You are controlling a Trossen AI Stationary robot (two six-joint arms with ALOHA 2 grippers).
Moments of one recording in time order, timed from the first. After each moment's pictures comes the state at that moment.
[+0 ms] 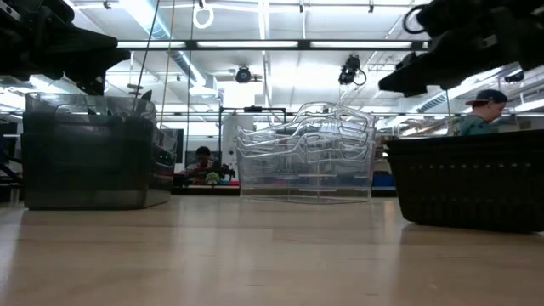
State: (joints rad) left arm -0.36 0.02 0.01 0.12 -0.40 -0.09; right arm 0.12 0.91 0.32 0.28 0.06 -0.11
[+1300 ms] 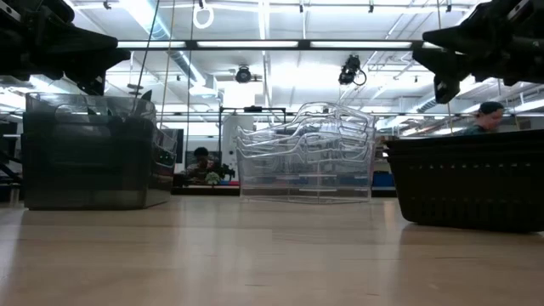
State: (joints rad) left arm -0.36 0.02 0.01 0.12 -0.40 -0.09; right arm 0.01 0.33 0.01 0.49 -0.01 0.26
